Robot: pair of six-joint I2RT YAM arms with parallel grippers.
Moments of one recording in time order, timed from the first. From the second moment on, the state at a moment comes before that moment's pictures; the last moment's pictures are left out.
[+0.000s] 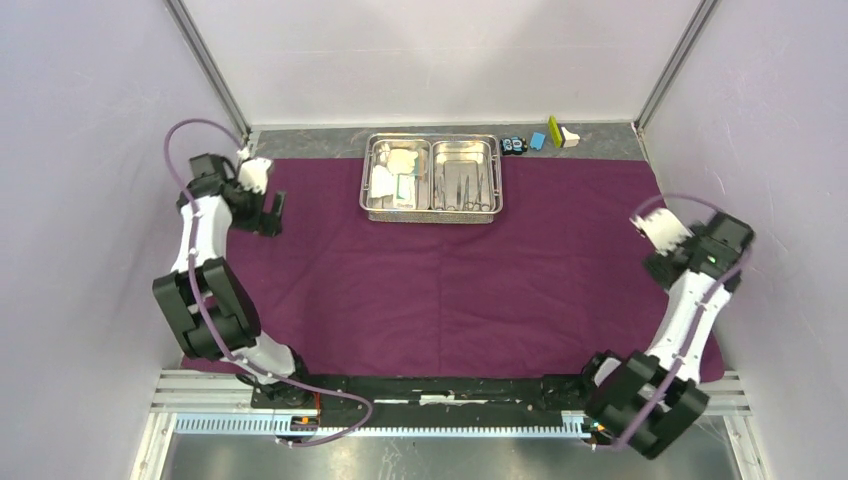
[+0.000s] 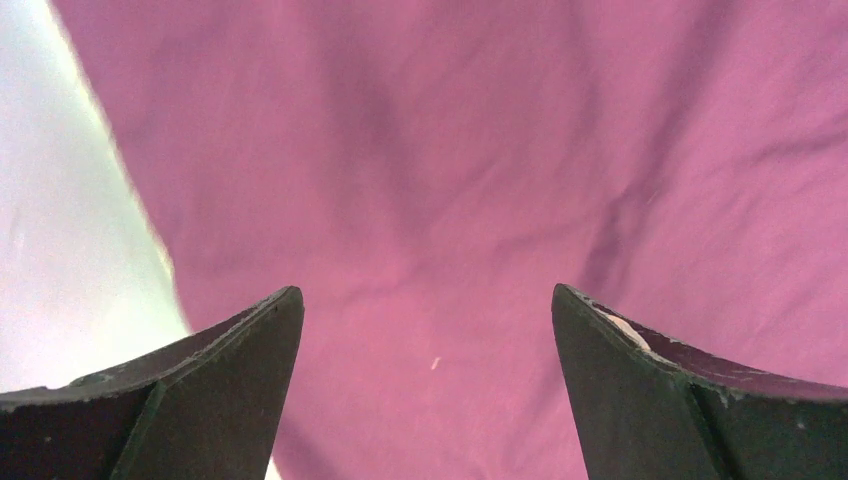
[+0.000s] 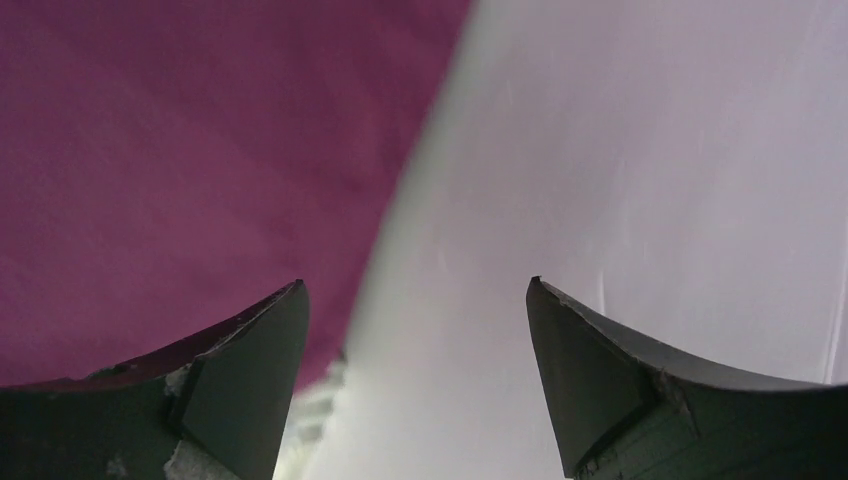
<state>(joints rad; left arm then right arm) 0.41 1.54 1.21 -0.74 0.27 0.63 -0.75 1.02 0.85 -0.73 -0.01 -1.29</state>
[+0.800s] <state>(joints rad) 0.27 2.28 1.85 -0.64 0.21 0.12 -0.26 1.73 1.20 -0.29 -0.10 -0.59</state>
